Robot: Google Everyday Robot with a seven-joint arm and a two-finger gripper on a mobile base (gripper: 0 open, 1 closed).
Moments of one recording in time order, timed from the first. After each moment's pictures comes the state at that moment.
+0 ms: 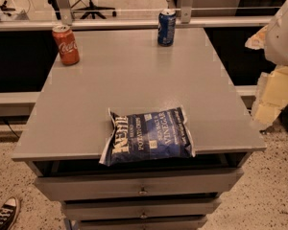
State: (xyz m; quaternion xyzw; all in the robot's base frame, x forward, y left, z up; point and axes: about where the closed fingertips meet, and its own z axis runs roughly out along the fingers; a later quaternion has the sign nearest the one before) arm 0.438 -0.217 0.976 -0.60 0.78 -0.03 0.16
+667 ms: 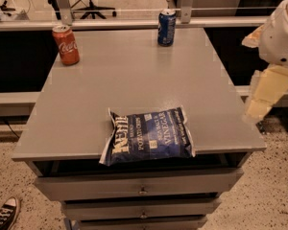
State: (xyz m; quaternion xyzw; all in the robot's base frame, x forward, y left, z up) arm 0.458 -0.217 0.969 -0.60 0.78 -0.04 0.18
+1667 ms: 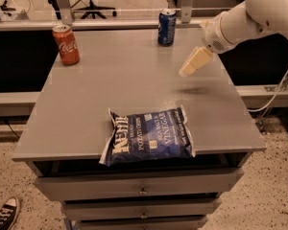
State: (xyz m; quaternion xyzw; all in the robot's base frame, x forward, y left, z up) arm 0.701 -0.171 0.904 -0.53 0.75 0.01 0.40
